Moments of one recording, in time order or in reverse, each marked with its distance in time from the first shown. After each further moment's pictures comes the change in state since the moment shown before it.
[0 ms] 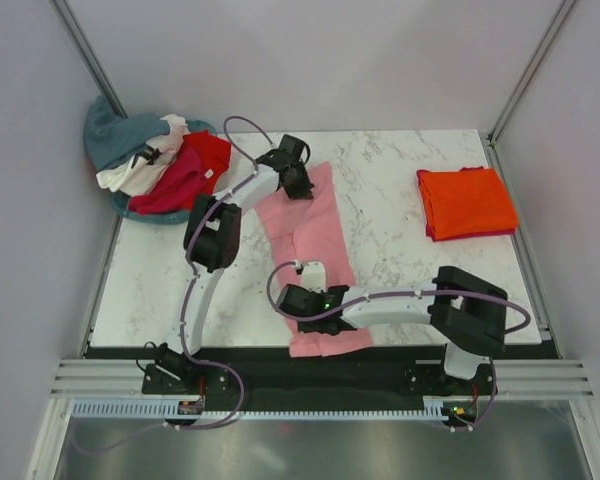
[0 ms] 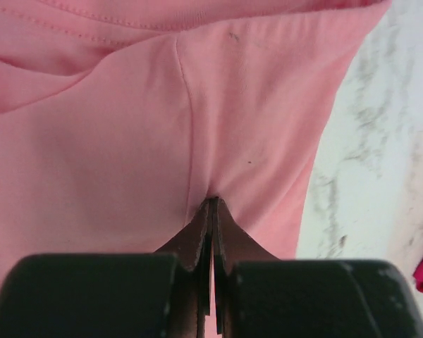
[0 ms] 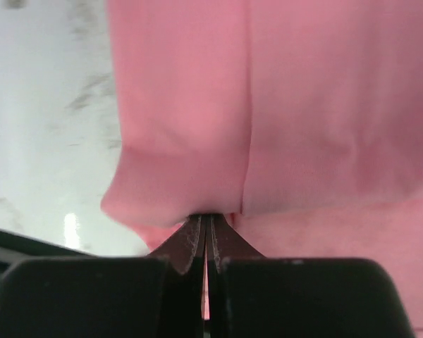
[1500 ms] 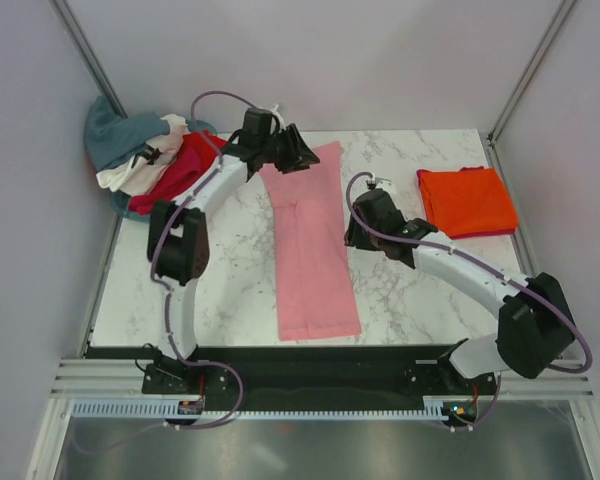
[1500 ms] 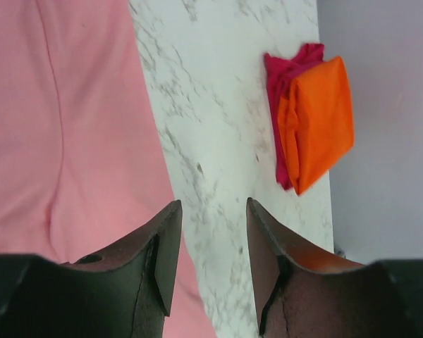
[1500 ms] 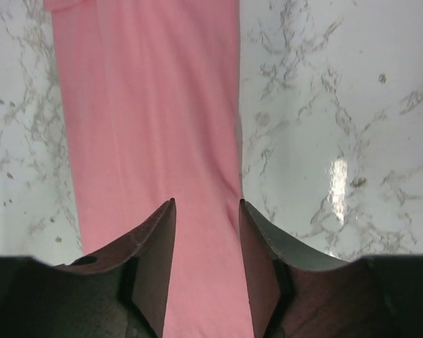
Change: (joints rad) left arm 0.087 -0.219 -0.083 0.233 0.395 0.062; right arm -0.597 -0.280 0.054 0.032 -0.173 -0.359
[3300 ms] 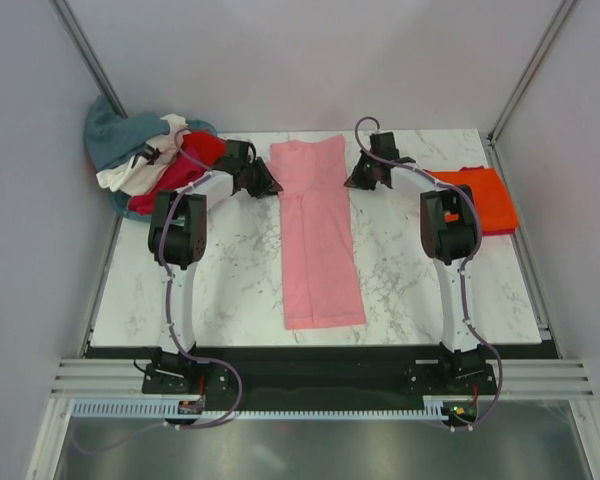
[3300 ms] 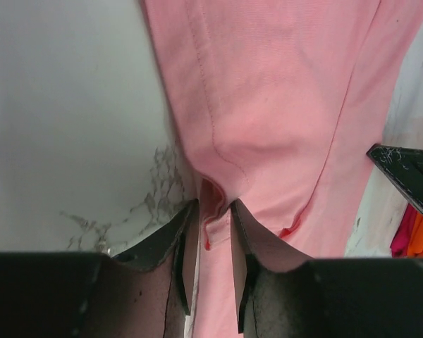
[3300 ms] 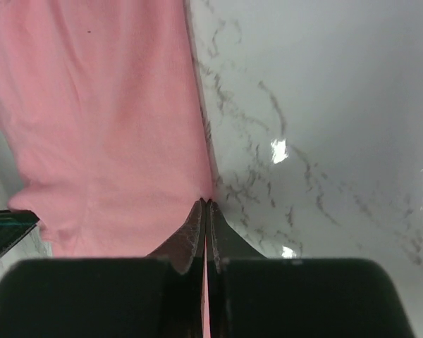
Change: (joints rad) left arm 0.147 0.095 -0.238 0.091 -0.123 0.014; right arm -0.393 0.973 0.846 0.125 -0.433 -0.042
